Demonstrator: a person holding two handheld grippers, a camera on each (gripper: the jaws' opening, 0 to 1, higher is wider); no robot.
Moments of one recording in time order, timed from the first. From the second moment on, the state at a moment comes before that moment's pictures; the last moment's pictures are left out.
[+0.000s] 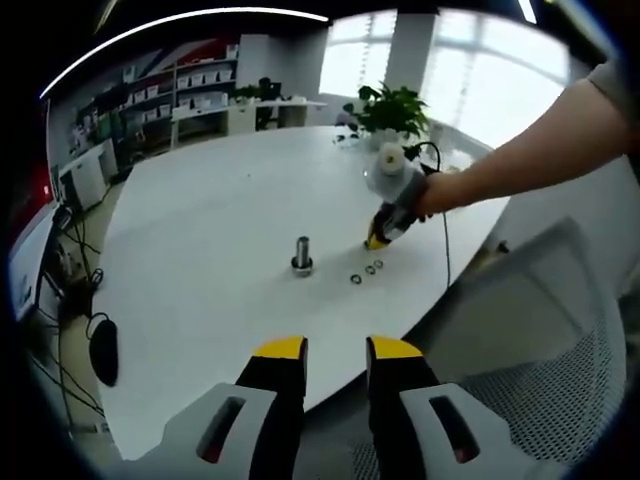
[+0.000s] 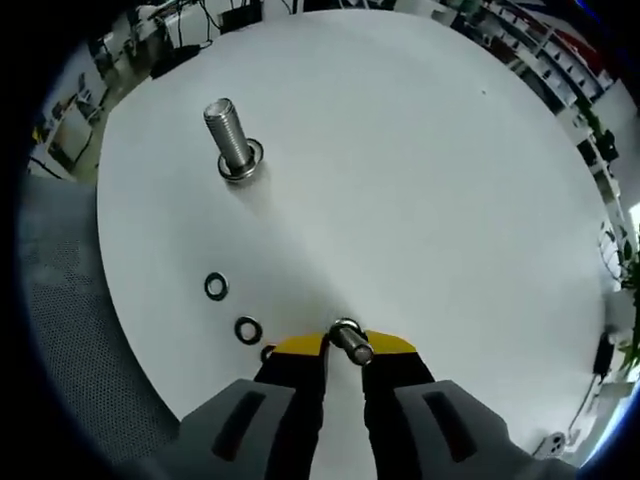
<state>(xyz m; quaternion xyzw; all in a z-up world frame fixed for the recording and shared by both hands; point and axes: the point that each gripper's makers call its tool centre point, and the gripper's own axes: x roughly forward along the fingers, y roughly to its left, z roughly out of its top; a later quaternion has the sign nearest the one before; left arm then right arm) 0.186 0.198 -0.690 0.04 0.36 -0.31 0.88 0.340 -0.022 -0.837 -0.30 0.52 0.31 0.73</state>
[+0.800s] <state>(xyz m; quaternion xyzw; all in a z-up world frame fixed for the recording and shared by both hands) 0.186 0.196 -0.688 0.04 0.35 -0.32 0.88 0.296 -0.020 -0.830 -0.28 0.53 0.34 0.72</state>
